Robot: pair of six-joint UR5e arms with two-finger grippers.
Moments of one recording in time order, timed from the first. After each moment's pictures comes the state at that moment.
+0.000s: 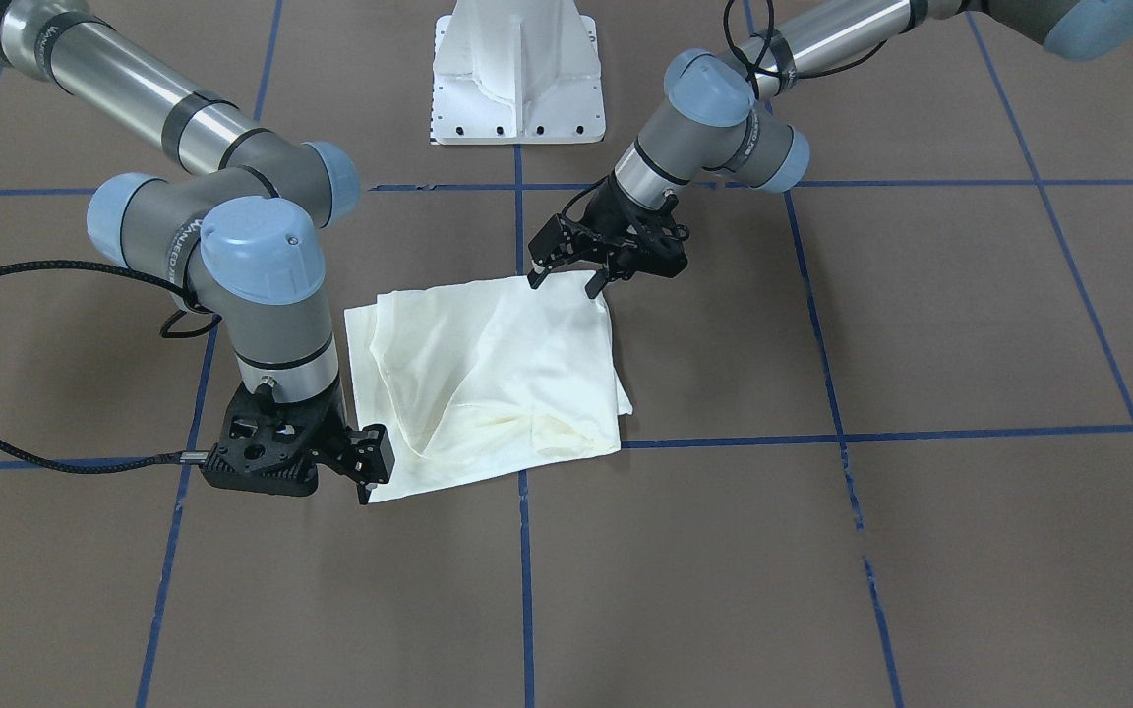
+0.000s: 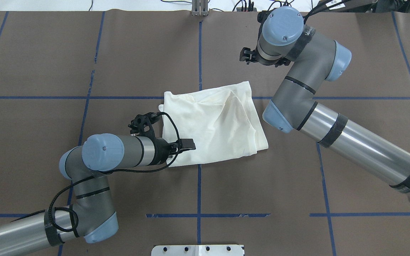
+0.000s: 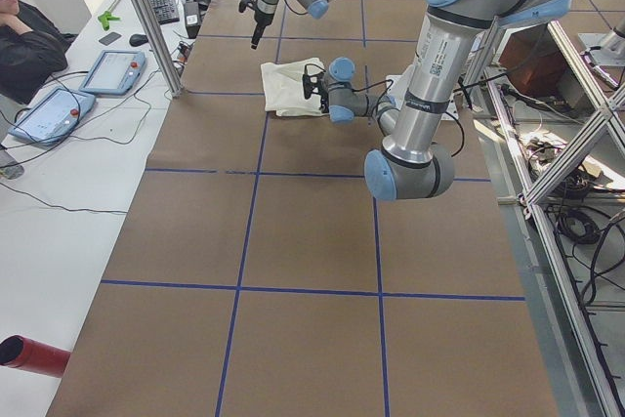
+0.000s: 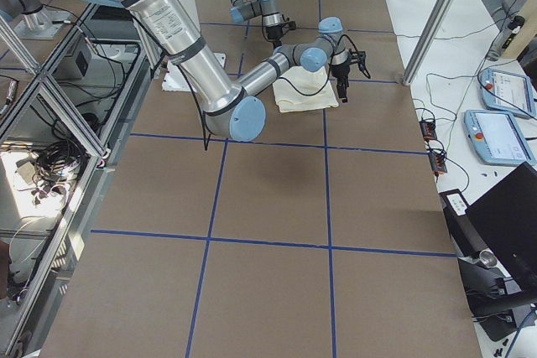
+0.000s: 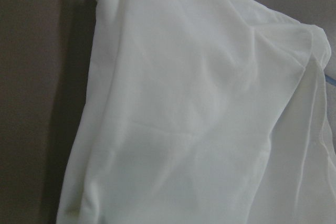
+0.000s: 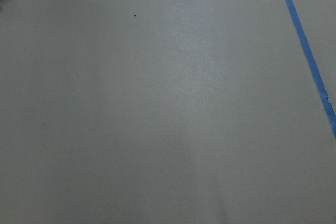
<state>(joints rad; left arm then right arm) -0.39 -2.07 -1.54 -2.44 -1.69 -1.61 0.78 -0.84 1.39 -1.37 1.72 1.14</state>
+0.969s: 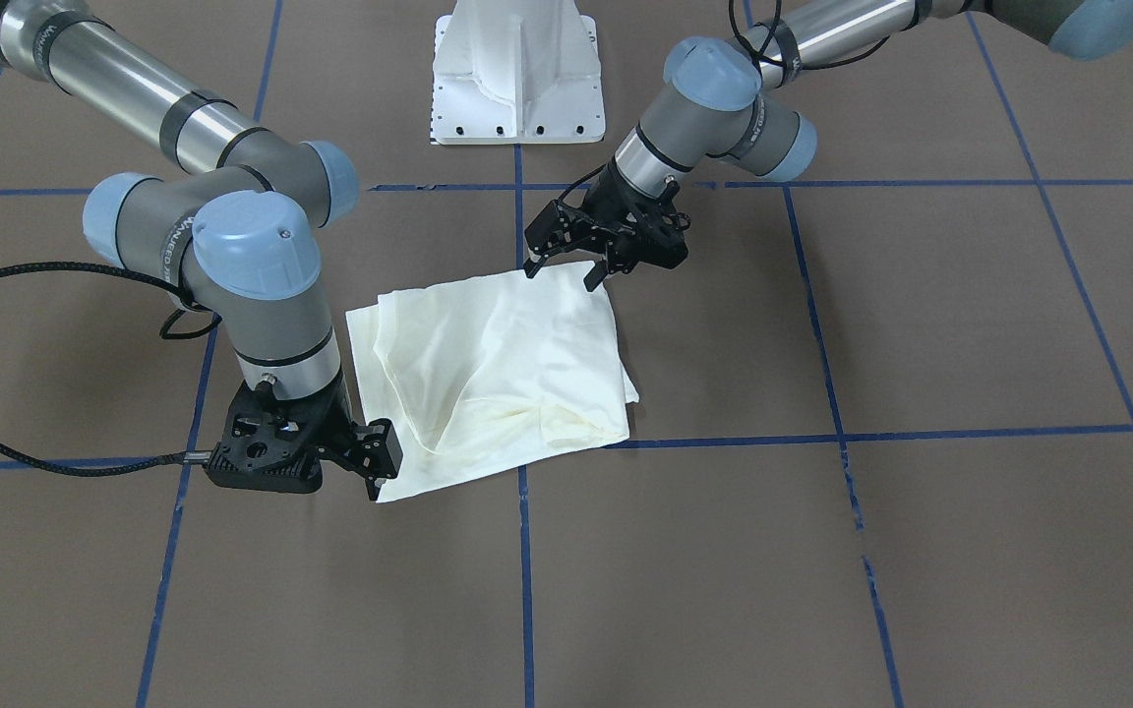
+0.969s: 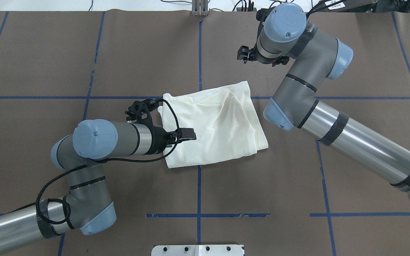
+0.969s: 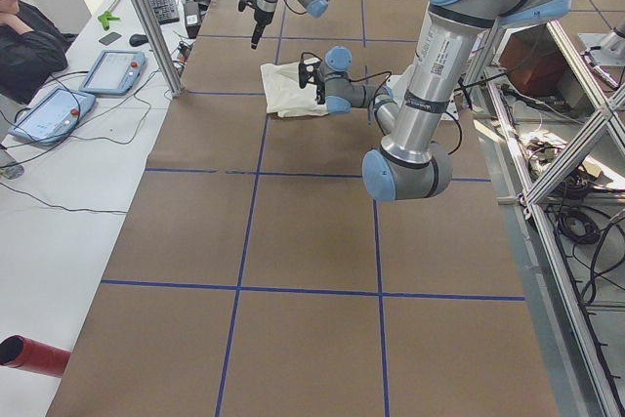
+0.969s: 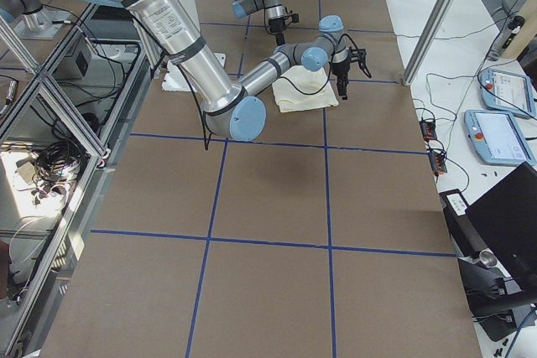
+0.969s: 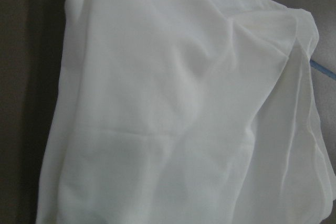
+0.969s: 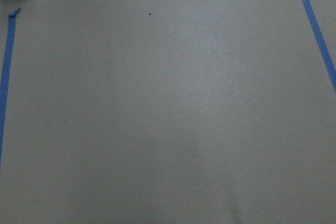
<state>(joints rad) -0.46 -2.07 -1.64 -2.34 -1.74 -1.54 0.80 -0.84 1.39 -1.35 1.78 1.14</state>
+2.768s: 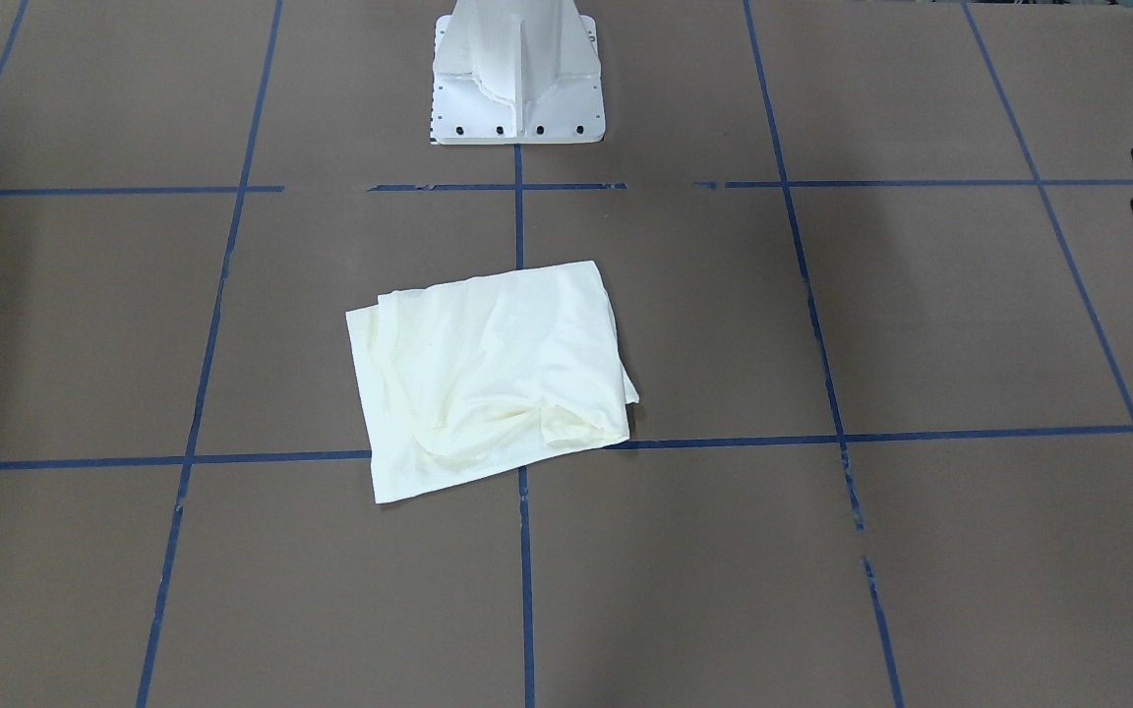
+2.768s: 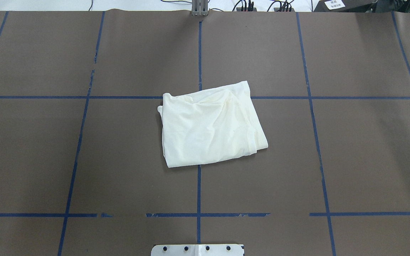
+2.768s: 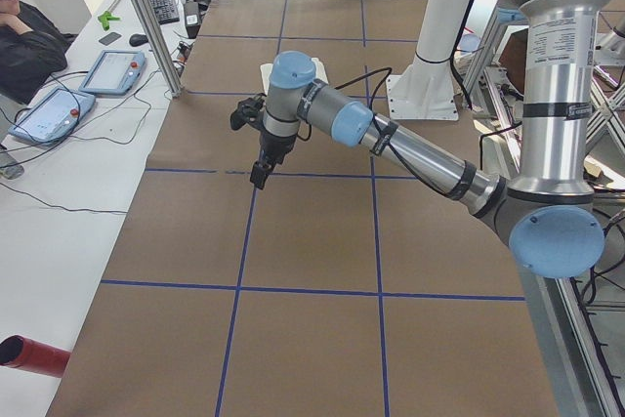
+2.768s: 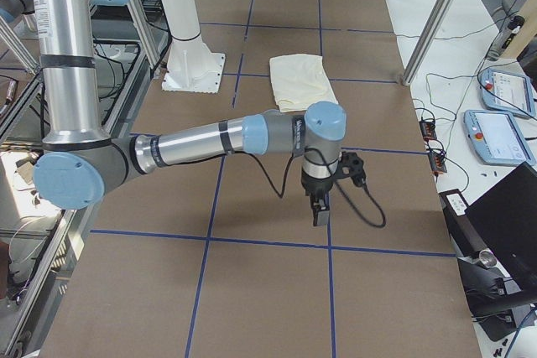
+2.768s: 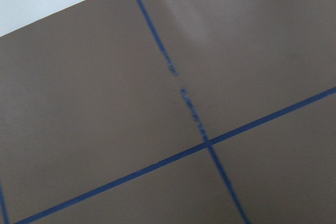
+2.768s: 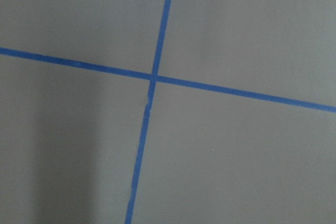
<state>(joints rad) -1.41 -1.50 -2.04 -1.59 -2.24 -0.04 1.61 -1.60 1.79 -1.75 2.20 -0.16</state>
